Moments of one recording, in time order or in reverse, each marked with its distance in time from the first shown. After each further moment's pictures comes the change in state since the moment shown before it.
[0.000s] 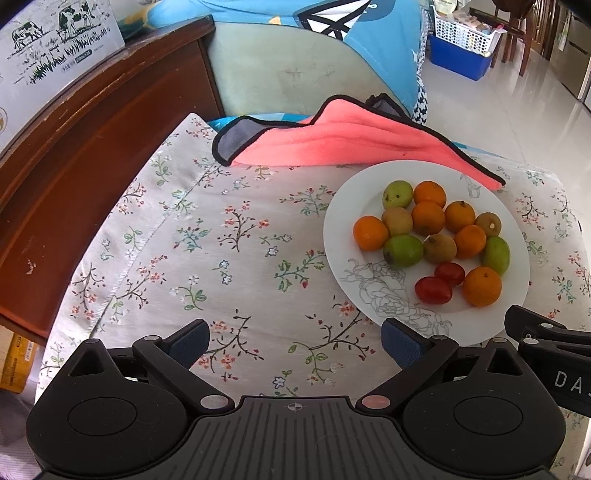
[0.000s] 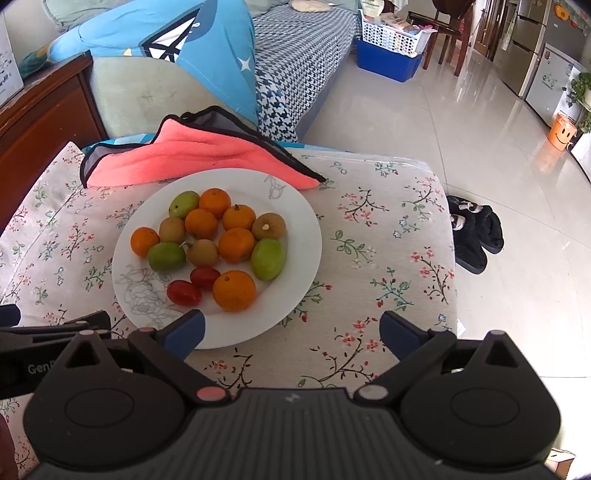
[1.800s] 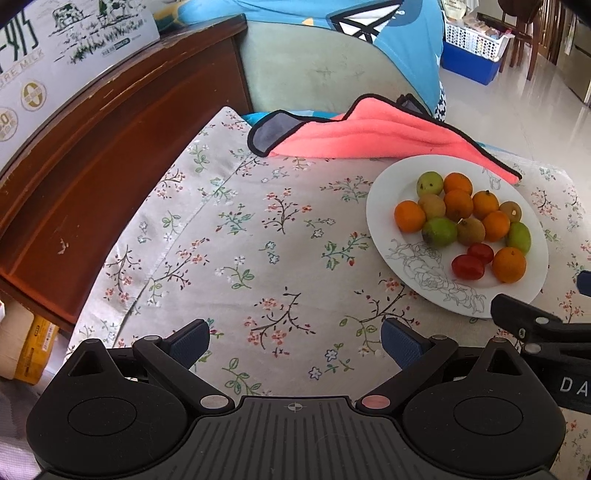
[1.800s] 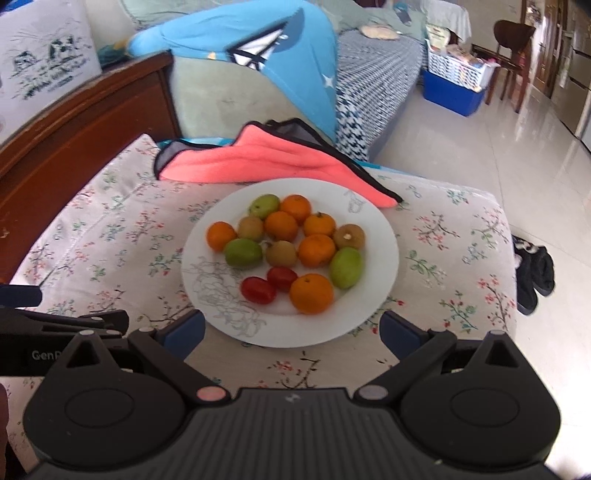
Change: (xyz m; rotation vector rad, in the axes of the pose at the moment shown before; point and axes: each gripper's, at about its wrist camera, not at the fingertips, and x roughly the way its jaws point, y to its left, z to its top) left arm -0.011 0.033 -0.022 -0.015 -0.019 0.020; right arm -0.005 0.023 -0.017 -0.132 -0.097 0.197
